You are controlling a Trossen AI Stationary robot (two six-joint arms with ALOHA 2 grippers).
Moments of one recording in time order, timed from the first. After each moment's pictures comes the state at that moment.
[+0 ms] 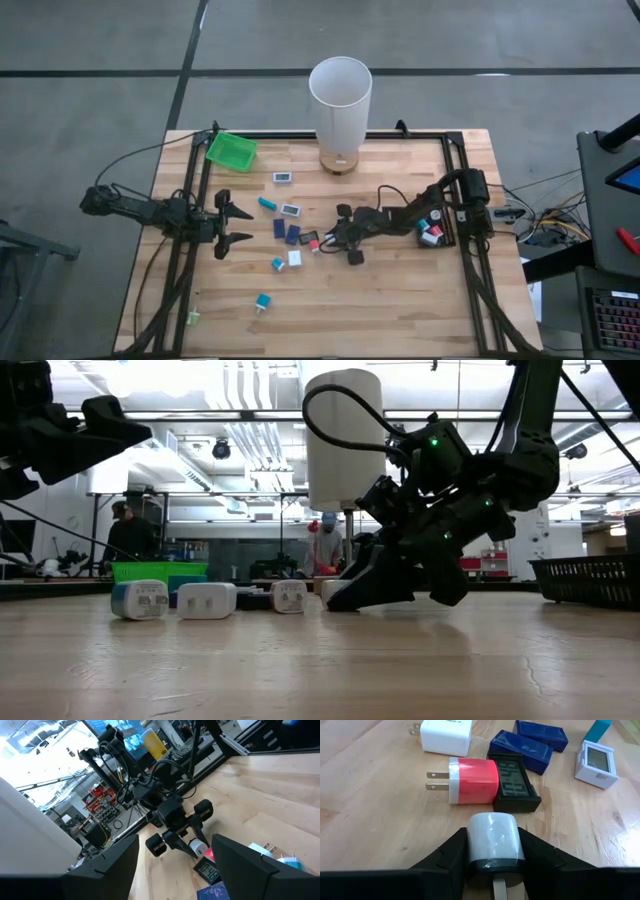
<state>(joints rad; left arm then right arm) -0.24 0.07 0.01 0.03 -0.13 0.68 0.01 2.01 0.70 0.79 -0.09 -0.17</state>
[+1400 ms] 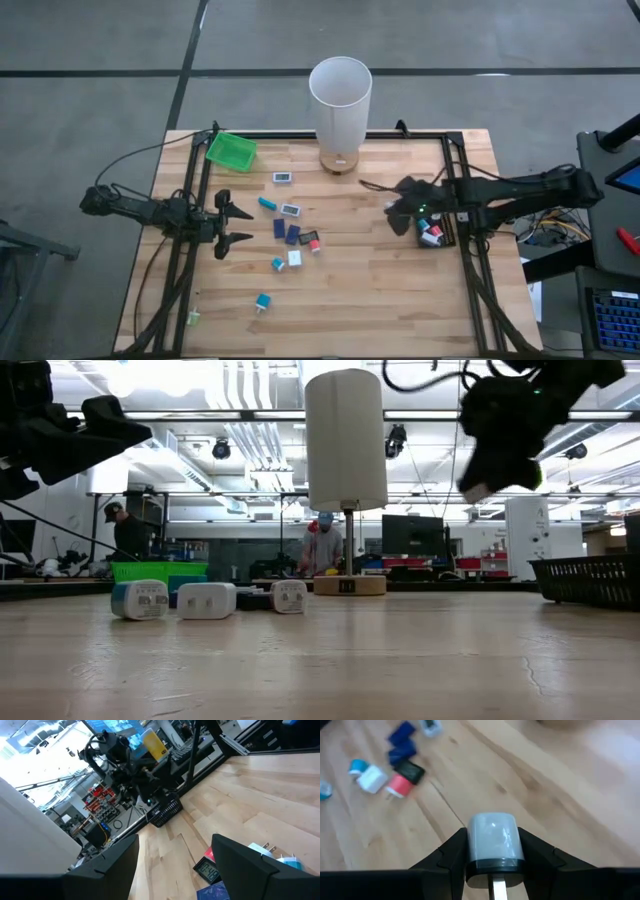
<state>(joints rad) -0.24 0.07 0.01 0.03 -0.13 0.68 0.01 1.01 0.70 -0.57 0.20 0.78</state>
